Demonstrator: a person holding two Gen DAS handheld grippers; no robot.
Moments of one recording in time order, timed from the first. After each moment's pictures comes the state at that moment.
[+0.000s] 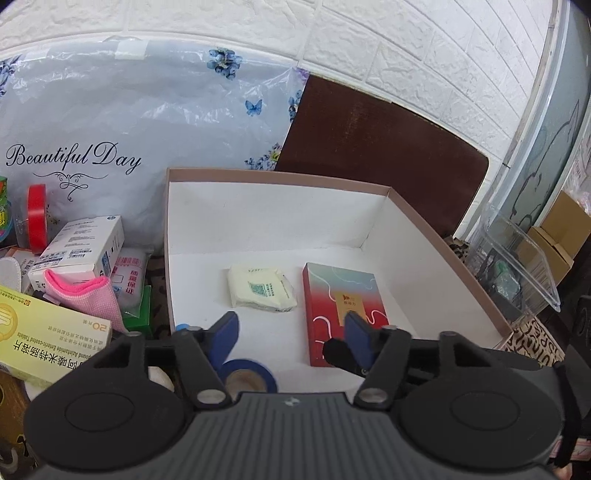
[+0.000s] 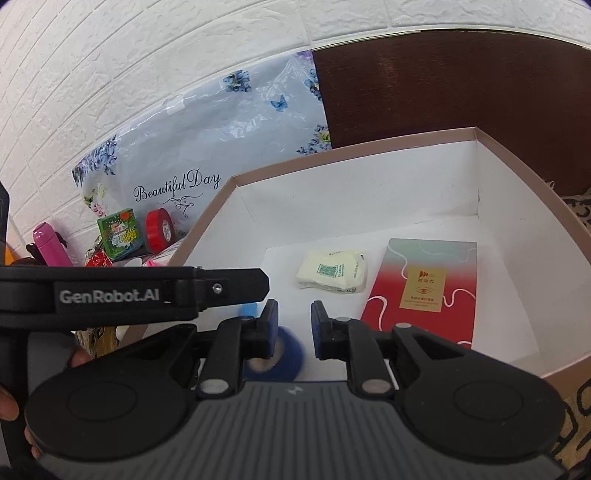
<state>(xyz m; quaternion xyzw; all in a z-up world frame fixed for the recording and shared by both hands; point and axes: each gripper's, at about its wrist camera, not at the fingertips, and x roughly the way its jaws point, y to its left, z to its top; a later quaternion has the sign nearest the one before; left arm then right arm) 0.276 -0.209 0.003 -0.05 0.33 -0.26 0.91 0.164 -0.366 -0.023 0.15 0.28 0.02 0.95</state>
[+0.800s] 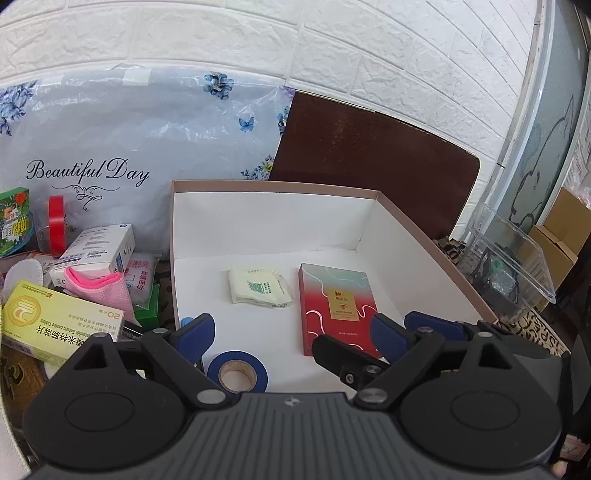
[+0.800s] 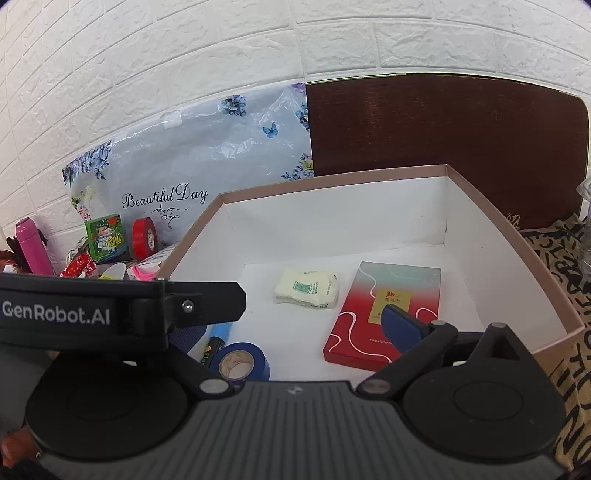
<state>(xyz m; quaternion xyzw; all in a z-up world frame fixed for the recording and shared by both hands) 0.238 -0.209 0.013 -0.03 0.31 -0.25 0.92 0.139 -0.356 -0.007 0.11 0.25 -0.02 0.96</state>
